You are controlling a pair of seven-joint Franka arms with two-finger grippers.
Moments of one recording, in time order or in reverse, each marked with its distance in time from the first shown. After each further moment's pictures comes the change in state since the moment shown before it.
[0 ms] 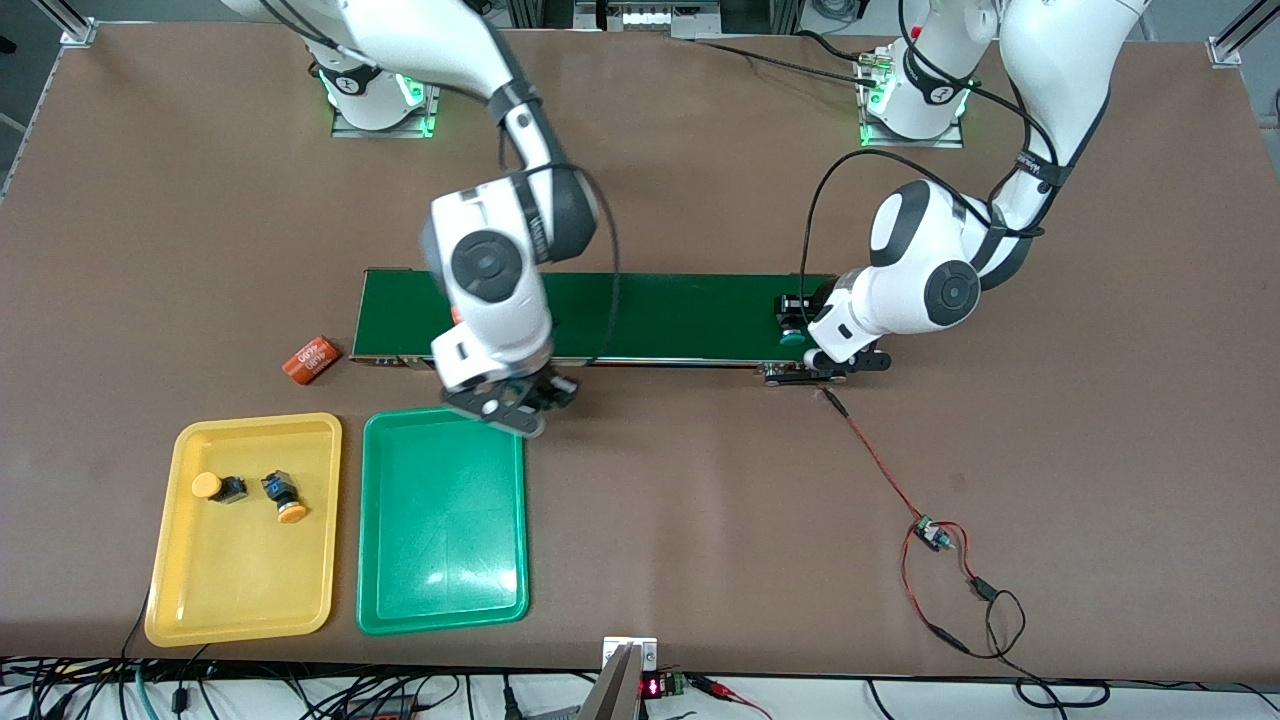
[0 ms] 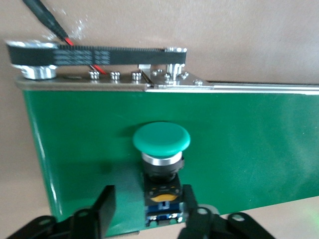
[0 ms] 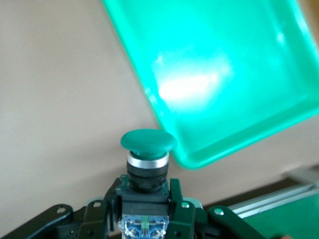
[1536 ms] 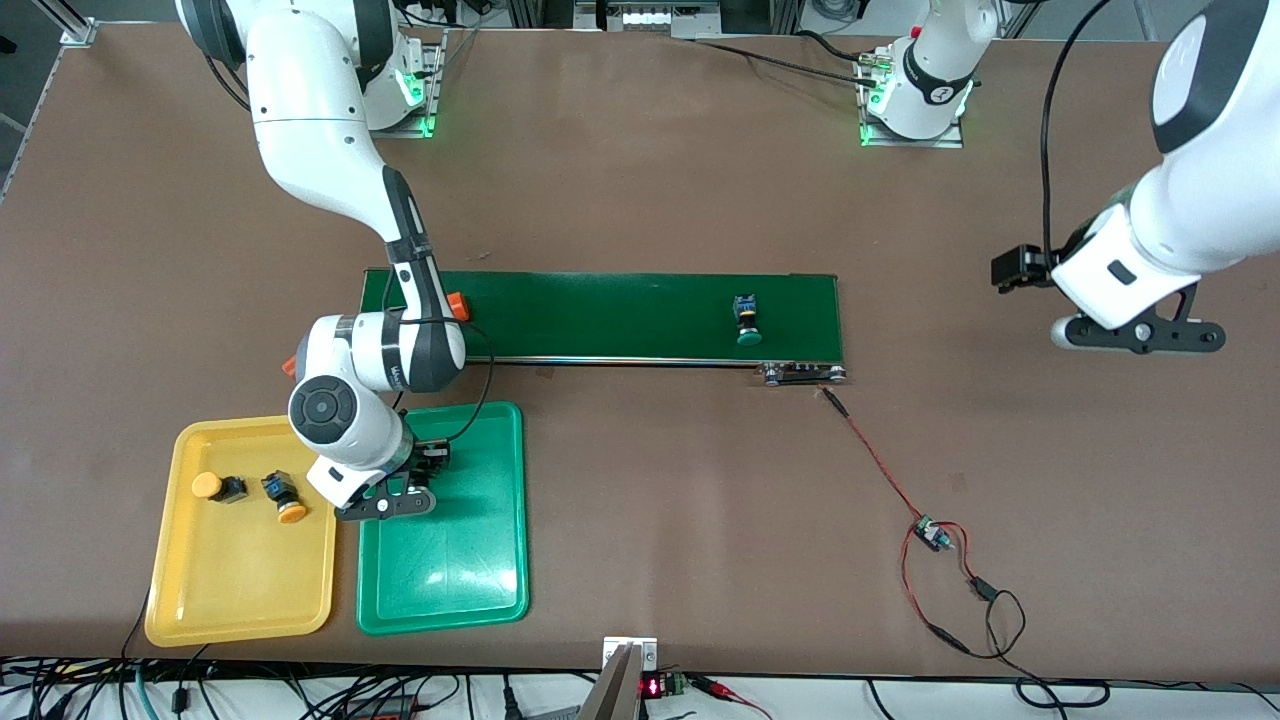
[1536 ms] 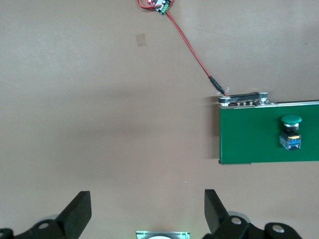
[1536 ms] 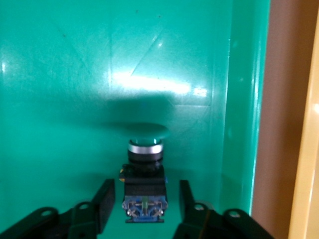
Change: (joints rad) left arm -0.008 -0.148 0.178 0.722 0.409 -0.839 0.108; right arm -0.367 0.184 0.154 0.062 -0.001 0.111 -0.677
